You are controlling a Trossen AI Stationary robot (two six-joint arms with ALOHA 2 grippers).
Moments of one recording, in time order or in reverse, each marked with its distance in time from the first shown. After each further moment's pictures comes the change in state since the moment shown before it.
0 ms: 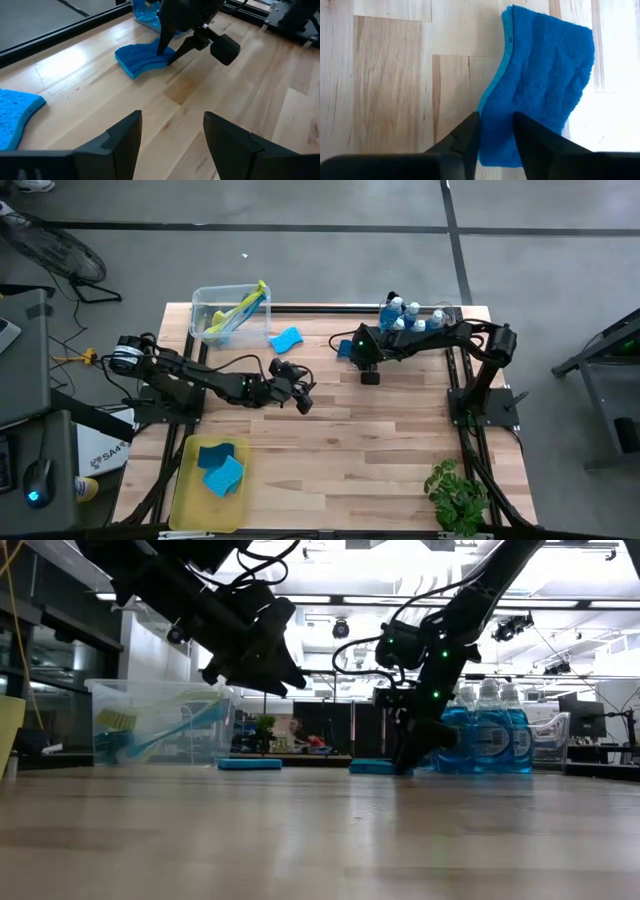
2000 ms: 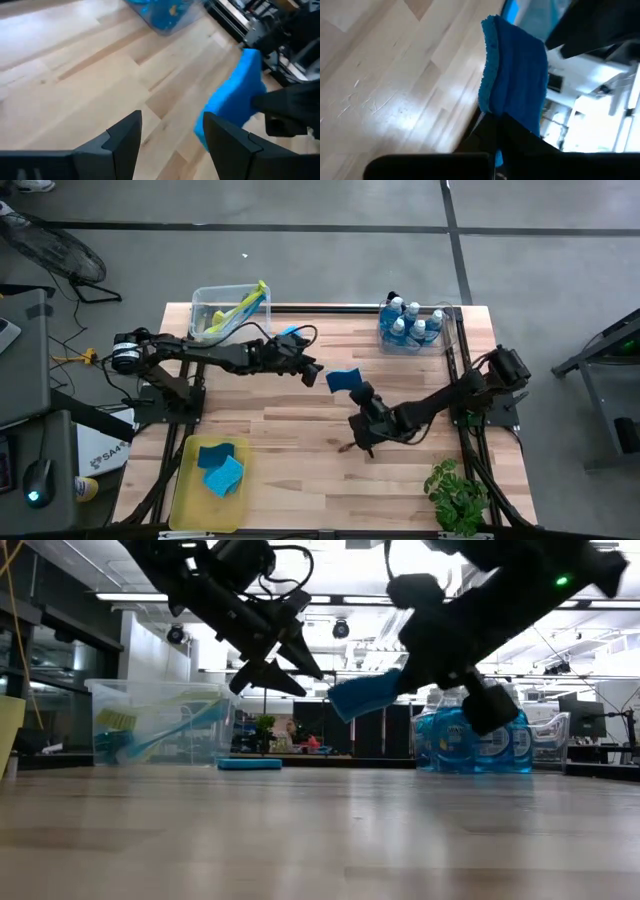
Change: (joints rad) left arm 0.287 -0.009 0.123 -0.122 0.491 -0.141; right arm 0.771 -0.058 -0.004 0.004 1.033 -0.336
